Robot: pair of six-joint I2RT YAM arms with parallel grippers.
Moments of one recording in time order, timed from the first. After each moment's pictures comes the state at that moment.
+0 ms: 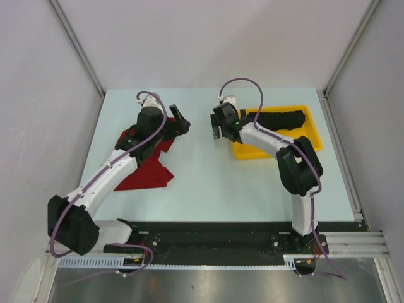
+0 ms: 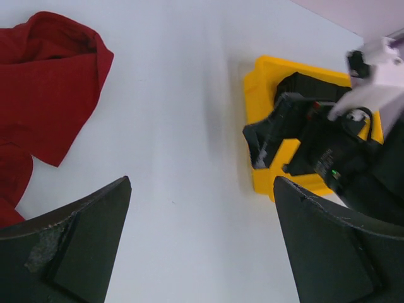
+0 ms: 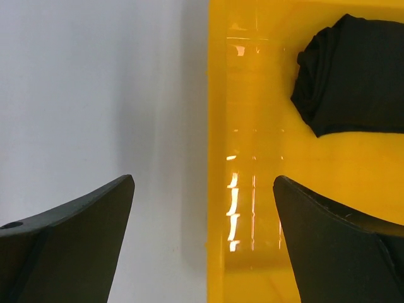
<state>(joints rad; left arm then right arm) -0.44 1.29 1.07 -0.26 -0.12 -0.66 0.61 1.97 1.52 -0.34 0.45 0.29</state>
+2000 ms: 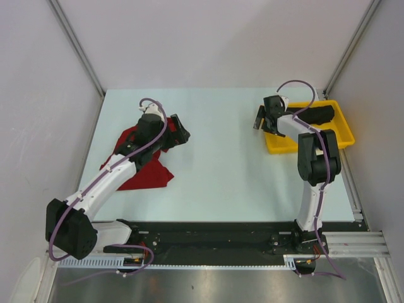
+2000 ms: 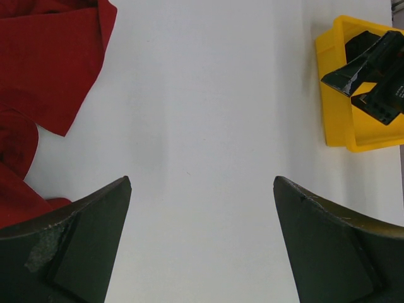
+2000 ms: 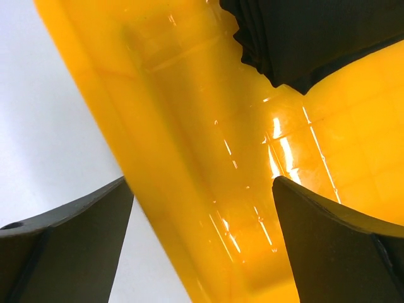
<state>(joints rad) -0.44 1.24 0.99 -0.30 -0.07 -0.62 0.19 2.03 1.45 -0.31 0.30 0.44</state>
